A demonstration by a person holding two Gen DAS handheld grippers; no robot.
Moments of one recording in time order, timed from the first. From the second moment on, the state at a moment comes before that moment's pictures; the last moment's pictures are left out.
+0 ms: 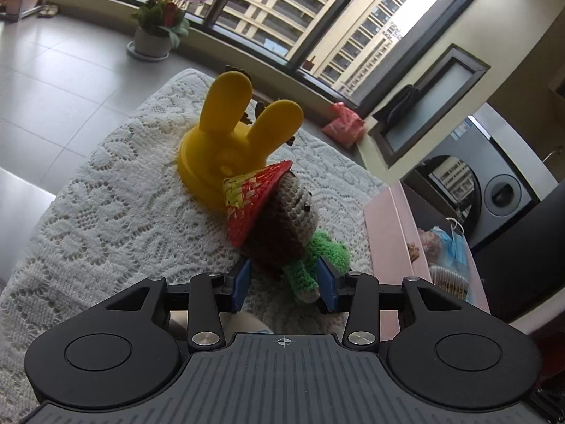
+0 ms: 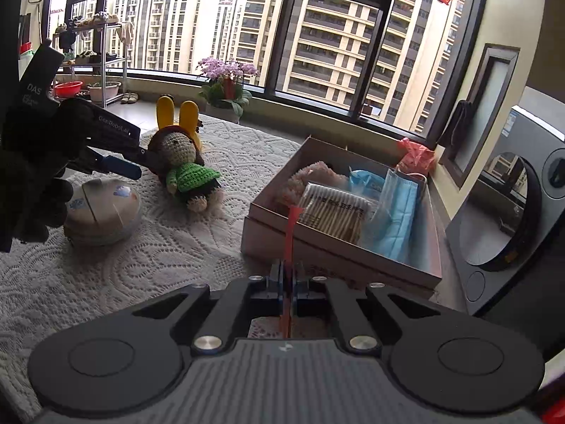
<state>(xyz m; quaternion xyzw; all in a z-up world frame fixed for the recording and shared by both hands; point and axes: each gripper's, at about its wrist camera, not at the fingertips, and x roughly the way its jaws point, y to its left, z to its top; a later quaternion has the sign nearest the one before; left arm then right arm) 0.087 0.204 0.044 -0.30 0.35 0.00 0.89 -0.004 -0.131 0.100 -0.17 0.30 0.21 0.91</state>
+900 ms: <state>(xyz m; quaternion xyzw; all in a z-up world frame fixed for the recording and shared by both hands) 0.095 0.103 0.059 -0.13 0.36 0.03 0.92 -0.019 -0.193 0.067 -0.05 0.28 0.25 0.92</state>
